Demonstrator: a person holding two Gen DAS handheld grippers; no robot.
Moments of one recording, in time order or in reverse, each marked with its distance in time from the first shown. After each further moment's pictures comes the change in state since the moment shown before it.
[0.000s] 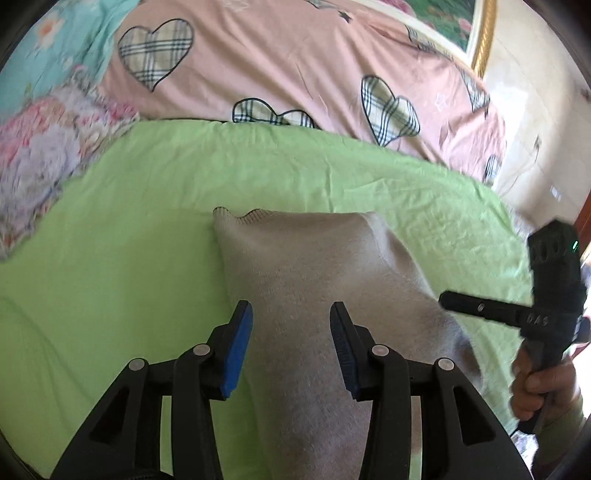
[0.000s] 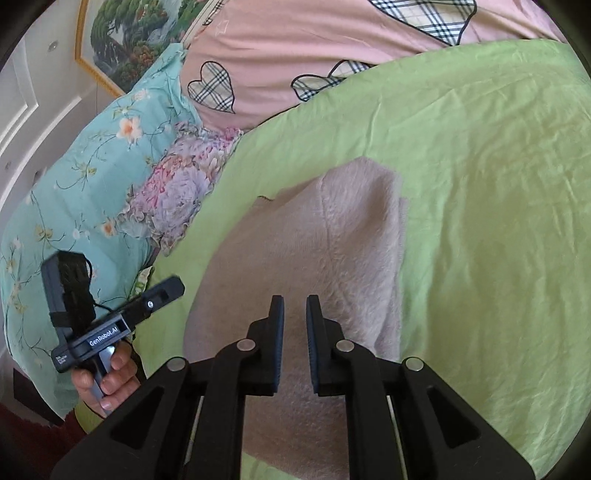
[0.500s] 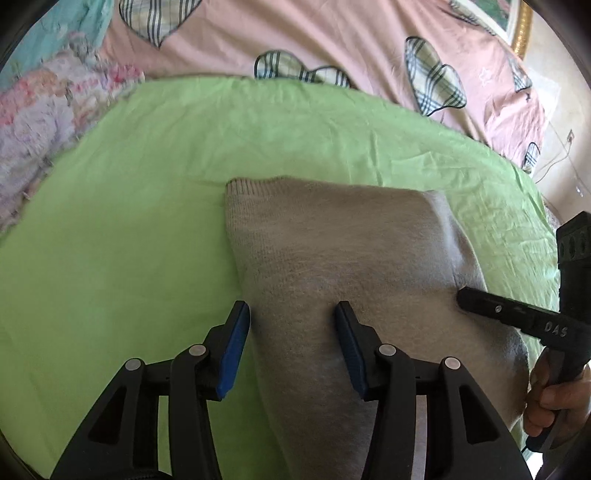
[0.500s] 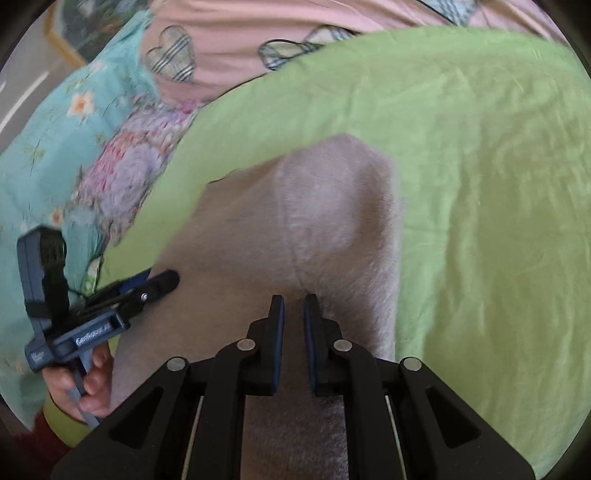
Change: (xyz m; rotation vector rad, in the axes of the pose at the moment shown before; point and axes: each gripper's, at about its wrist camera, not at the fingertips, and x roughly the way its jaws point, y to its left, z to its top) left arm 0.059 0.018 0.006 -0.045 0.105 0.061; right arm 0.056 -0.006 0.014 0.043 0.066 -0.141
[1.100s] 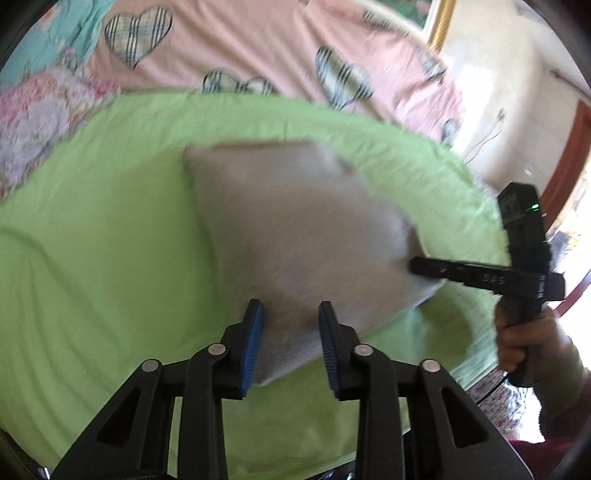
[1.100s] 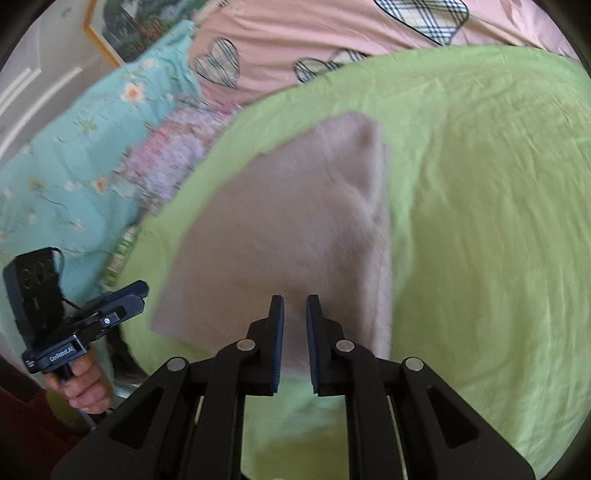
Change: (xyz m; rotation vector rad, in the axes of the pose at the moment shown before) left arm -0.086 -0.019 -0.128 0.088 -0.041 -0.189; right arm -0.066 0.015 -0.110 -0.110 -0.038 -0.087
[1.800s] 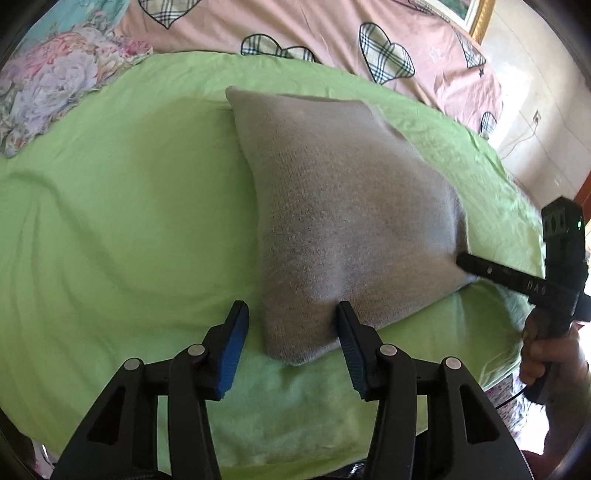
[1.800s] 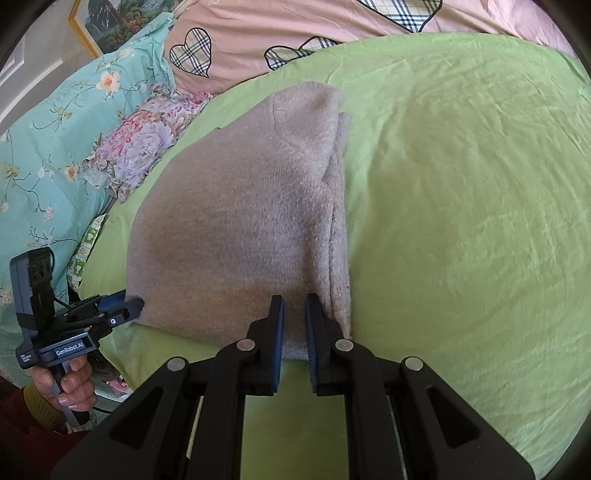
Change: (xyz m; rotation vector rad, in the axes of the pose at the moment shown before) left arm 0.015 0.018 -0.019 -0.086 0.062 0.083; right arm 0.003 -0.016 -0.026 0.021 -0.023 -0.014
